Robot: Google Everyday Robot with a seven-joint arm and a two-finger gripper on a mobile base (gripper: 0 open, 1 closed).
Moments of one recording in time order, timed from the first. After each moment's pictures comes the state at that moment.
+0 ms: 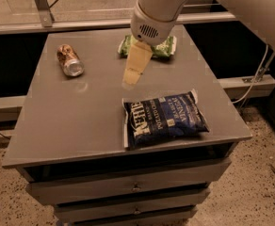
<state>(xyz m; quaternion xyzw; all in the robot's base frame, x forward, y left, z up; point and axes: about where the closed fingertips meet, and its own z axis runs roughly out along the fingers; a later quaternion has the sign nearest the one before) 0.566 -0.019 0.951 -0.59 0.78 0.01 0.21</state>
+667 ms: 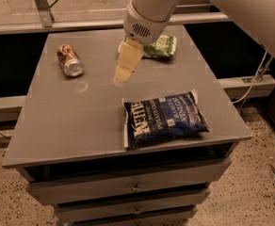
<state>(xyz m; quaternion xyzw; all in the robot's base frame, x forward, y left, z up) 0.575 -0.001 0.953 -0.58 0.78 0.02 0.23</state>
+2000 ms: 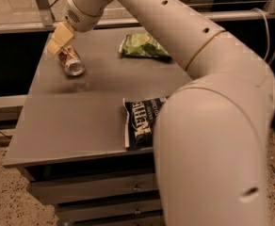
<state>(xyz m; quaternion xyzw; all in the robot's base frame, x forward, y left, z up) 0.707 0.175 0.930 -0.49 0.81 0.17 0.28</state>
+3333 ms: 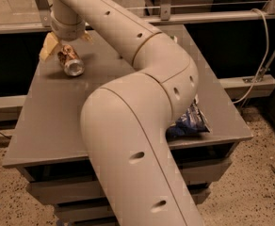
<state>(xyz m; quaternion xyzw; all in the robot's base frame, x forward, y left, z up) 0.757 0.208 0.865 -0.36 0.91 0.09 0.19</state>
